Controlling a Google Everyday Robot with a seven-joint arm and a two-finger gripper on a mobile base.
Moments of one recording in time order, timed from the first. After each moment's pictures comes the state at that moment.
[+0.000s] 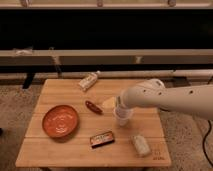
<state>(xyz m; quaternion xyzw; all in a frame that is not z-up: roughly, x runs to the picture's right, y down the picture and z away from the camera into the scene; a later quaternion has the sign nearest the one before) 0.057 0.076 0.725 -0.20 -0.05 0.65 0.73</state>
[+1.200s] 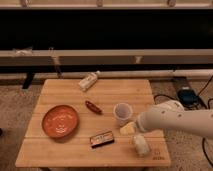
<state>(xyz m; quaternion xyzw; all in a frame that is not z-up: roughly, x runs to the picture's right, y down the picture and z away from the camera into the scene) 0.146 0.218 0.721 -0.24 0.05 0.59 0.77</state>
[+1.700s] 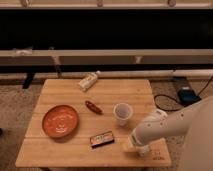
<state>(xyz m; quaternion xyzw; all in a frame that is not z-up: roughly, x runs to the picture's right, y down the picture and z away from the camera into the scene) 0.154 0.295 0.748 -0.28 0.14 0.54 0.78</state>
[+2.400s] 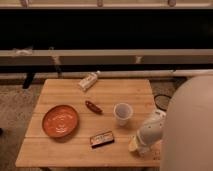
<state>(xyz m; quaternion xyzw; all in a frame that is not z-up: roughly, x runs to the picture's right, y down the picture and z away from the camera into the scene) 0.196 0.298 0.767 -0.25 0.19 0.57 0.76</state>
